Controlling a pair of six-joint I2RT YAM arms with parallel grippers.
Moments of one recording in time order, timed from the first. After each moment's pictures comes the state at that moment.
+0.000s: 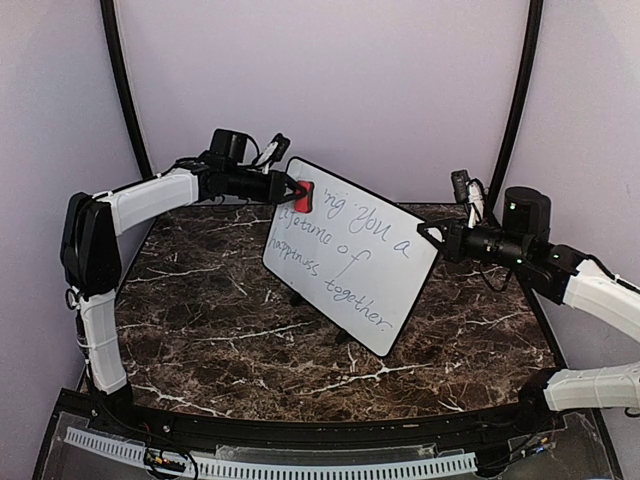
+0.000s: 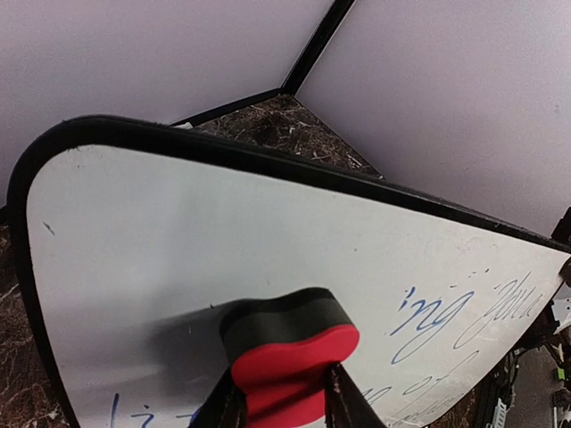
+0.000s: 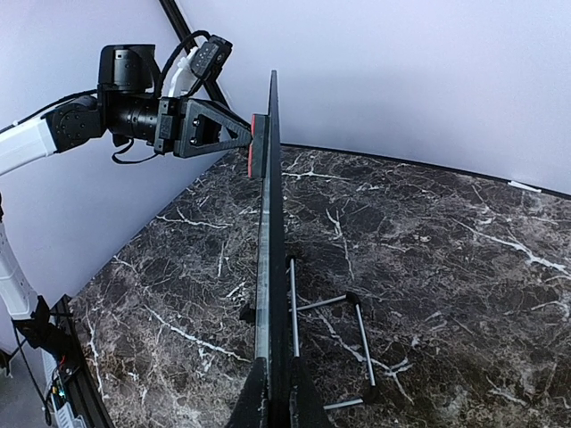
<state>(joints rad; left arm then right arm) -0.46 1.99 1.77 -0.30 0.62 -0.17 0.53 0.99 0.77 -0.04 -0.34 0.27</state>
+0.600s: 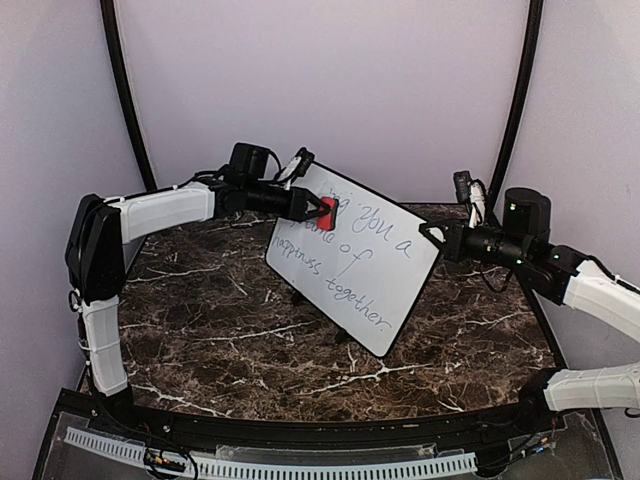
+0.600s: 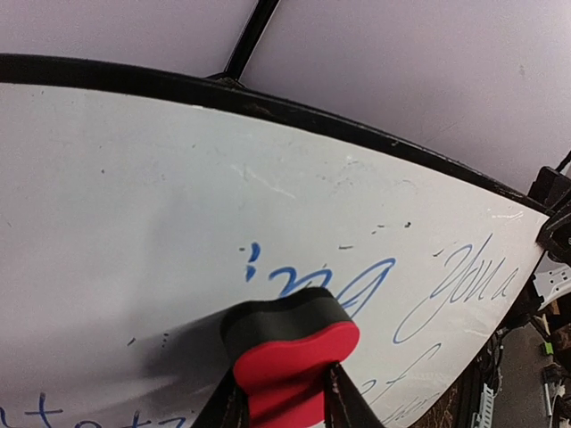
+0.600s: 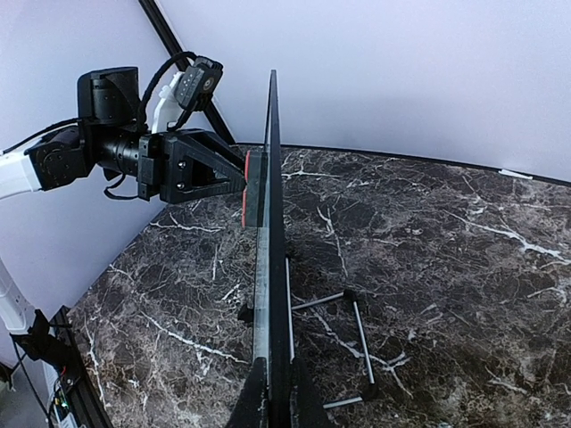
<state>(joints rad) -0.57 1.99 1.67 -0.17 0.62 -0.20 0.53 0.99 0.77 -0.05 -0.31 0.31</state>
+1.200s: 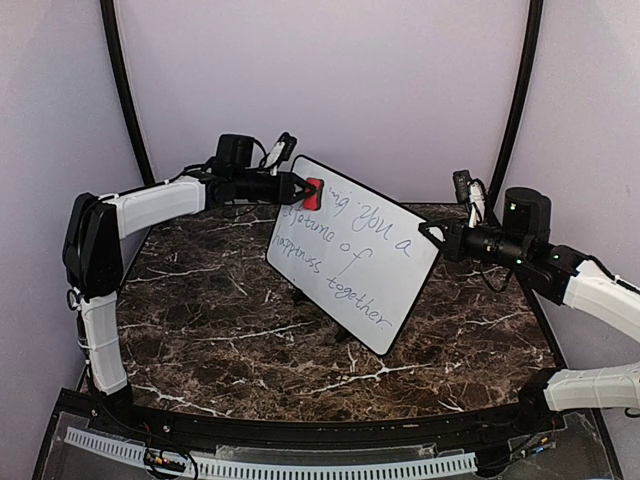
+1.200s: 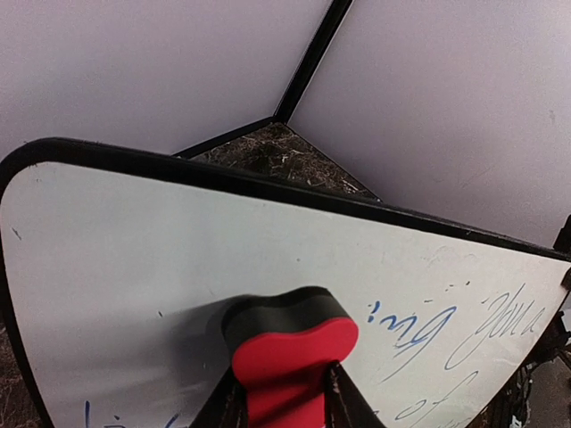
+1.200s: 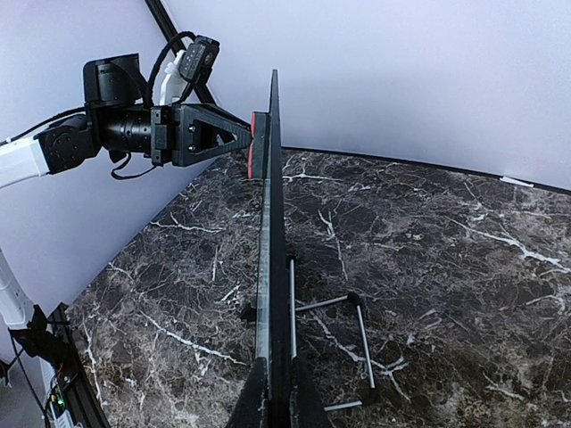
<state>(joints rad) -0.50 1.99 1.70 -0.11 0.56 -0.21 0.53 0.99 0.77 -0.04 -0.31 0.29</state>
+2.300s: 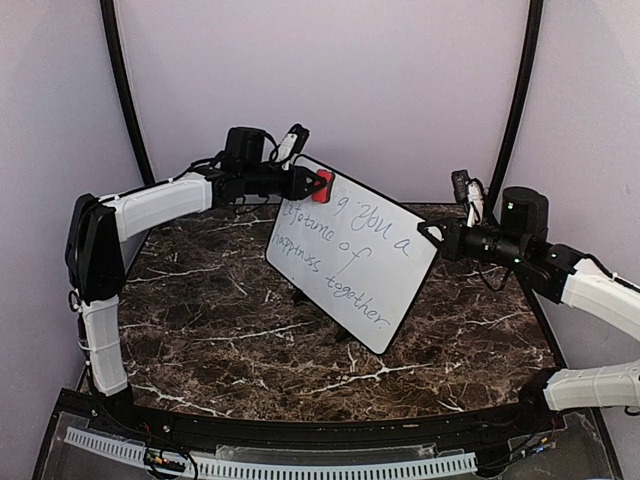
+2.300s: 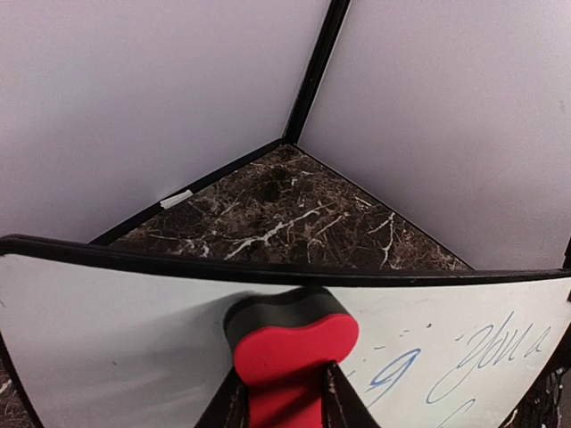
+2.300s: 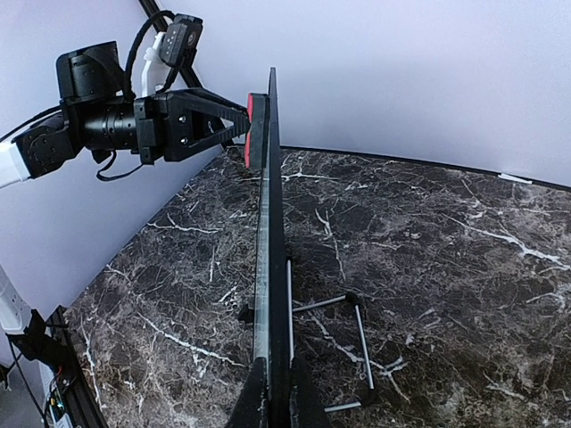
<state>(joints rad) -0.57 1.99 1.75 -0.12 0.44 -0.14 0.53 1.01 0.77 -0.03 -0.30 0.30</state>
